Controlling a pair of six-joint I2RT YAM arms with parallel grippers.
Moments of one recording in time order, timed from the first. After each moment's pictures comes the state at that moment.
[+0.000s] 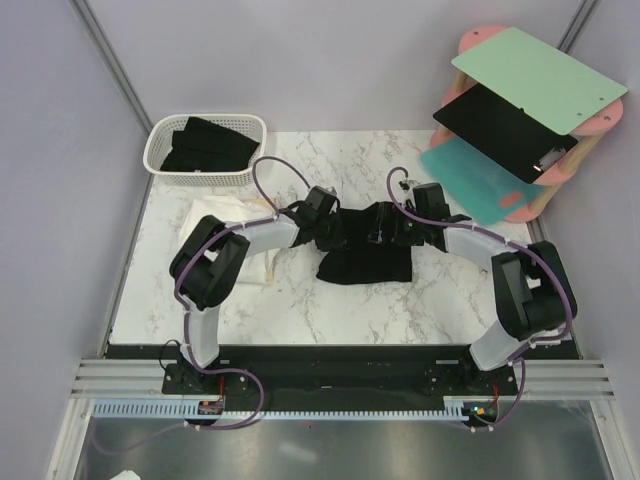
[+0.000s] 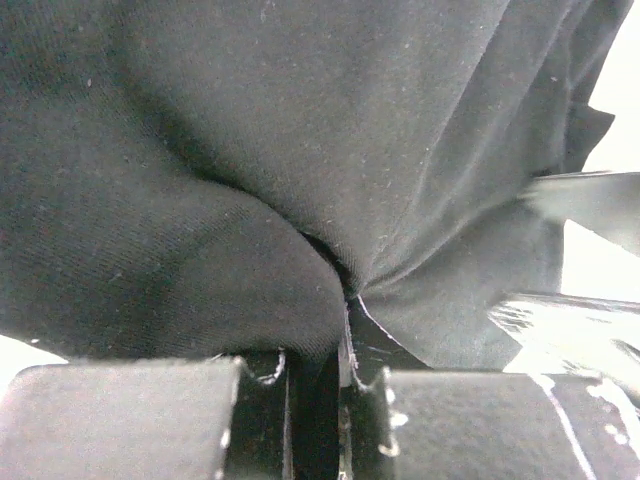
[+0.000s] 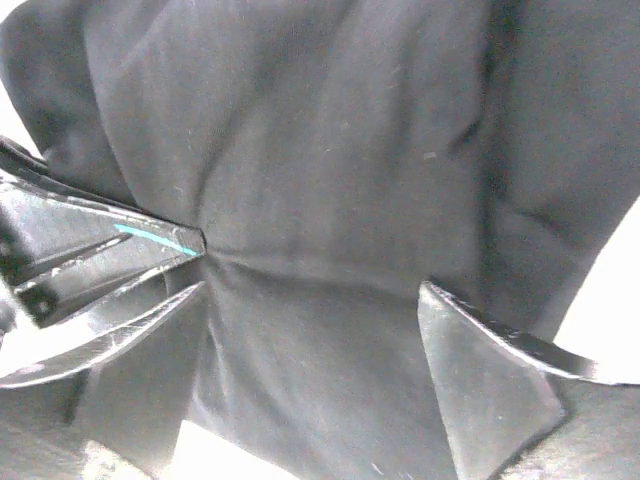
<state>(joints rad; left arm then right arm) -0.65 1.99 1.22 -0.09 0.18 -0.78 0.29 1.67 0.92 -0.10 -0.31 0.38</state>
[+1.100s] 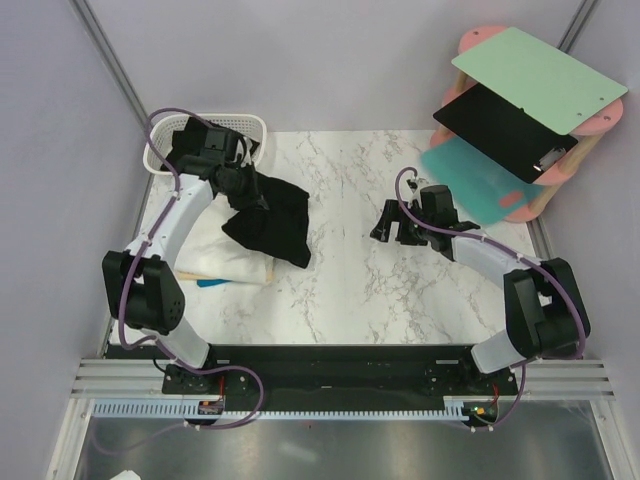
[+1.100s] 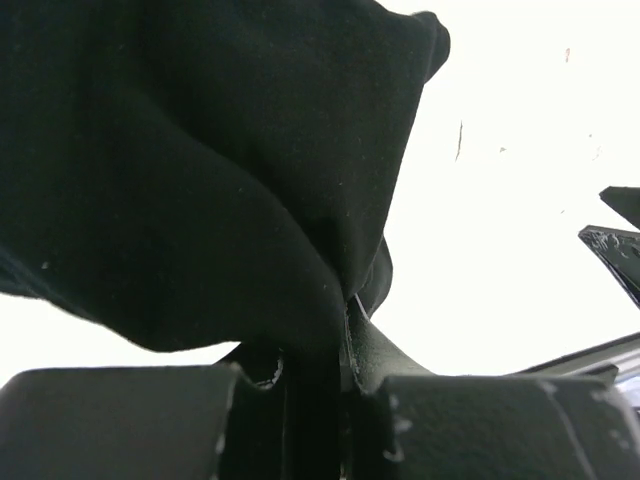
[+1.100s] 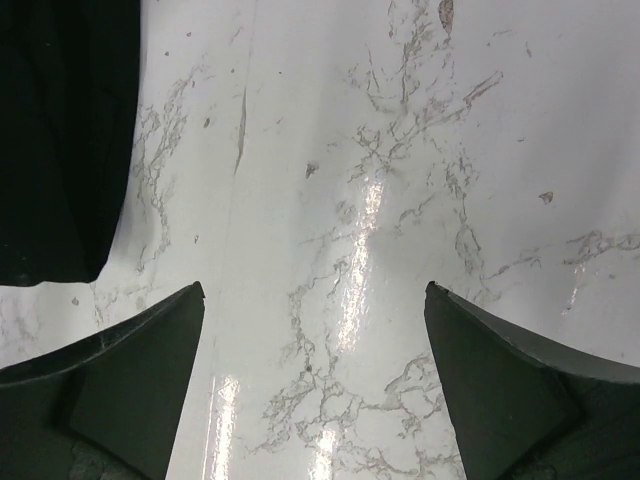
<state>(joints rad) -0.24 1.65 1.52 -0.86 0.20 -0.39 0.28 1.50 0.84 -0.06 -0.29 0.41</state>
